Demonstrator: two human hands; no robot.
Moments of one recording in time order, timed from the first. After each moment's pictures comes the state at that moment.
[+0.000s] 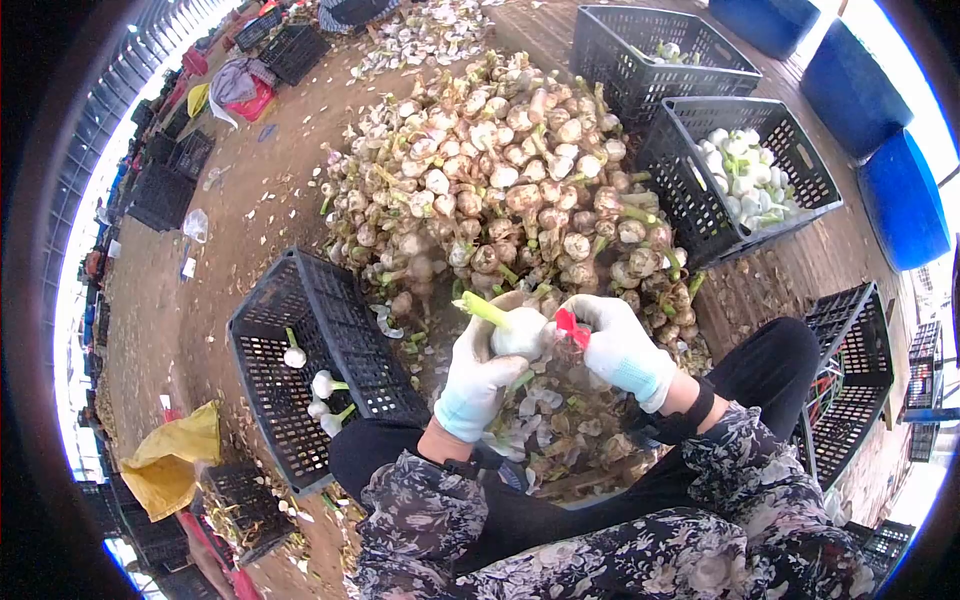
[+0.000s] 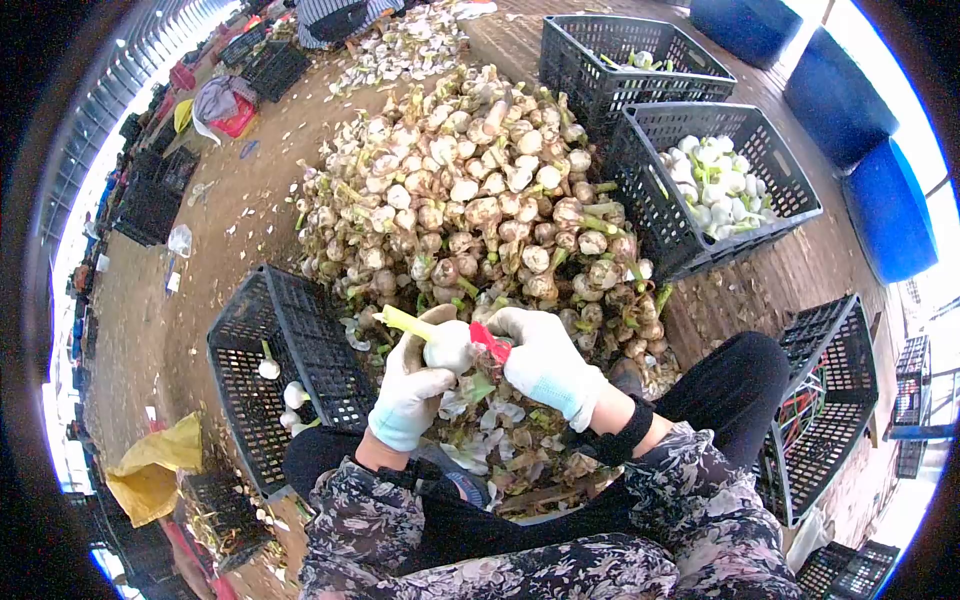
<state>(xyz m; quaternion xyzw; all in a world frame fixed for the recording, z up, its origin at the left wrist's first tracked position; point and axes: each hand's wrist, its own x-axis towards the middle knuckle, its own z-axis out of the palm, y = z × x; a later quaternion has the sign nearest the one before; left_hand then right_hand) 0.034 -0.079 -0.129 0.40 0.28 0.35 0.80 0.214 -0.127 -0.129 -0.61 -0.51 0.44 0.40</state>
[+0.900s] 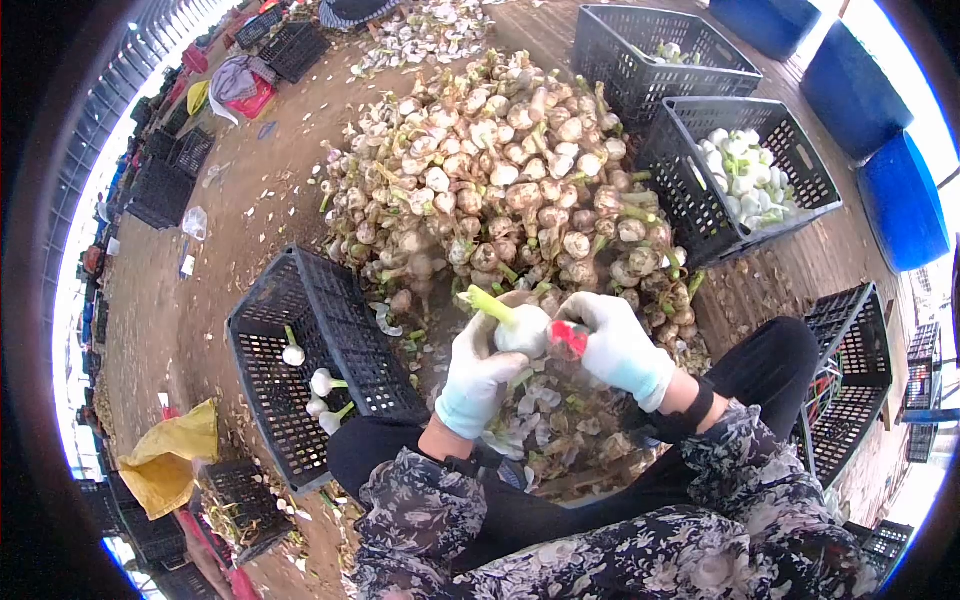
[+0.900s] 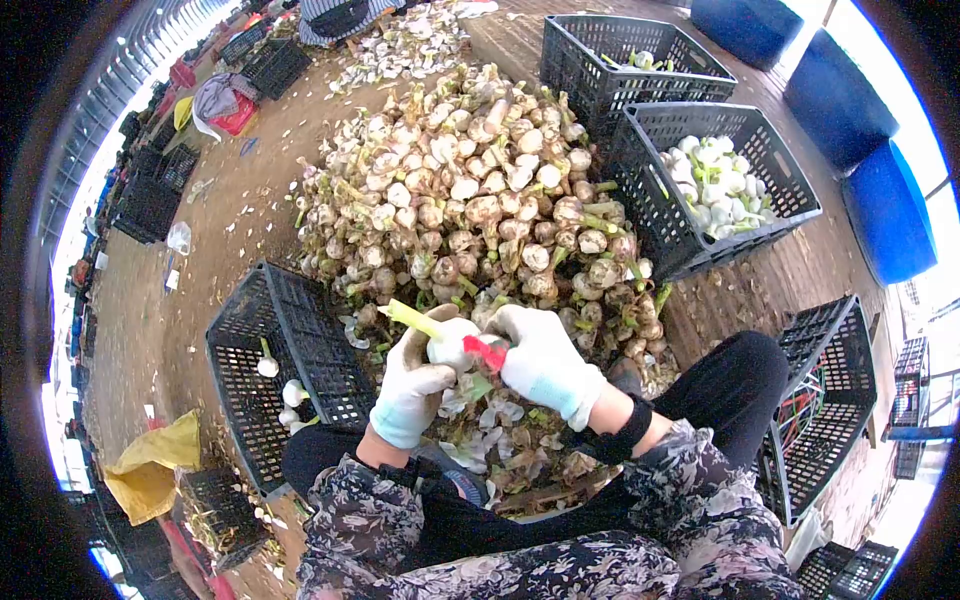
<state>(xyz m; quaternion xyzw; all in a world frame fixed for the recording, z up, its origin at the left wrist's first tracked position) 0.033 -0.079 -0.133 0.42 0.27 0.35 0.79 0.211 -0.126 -0.116 -0.65 -0.54 0.38 0.37</state>
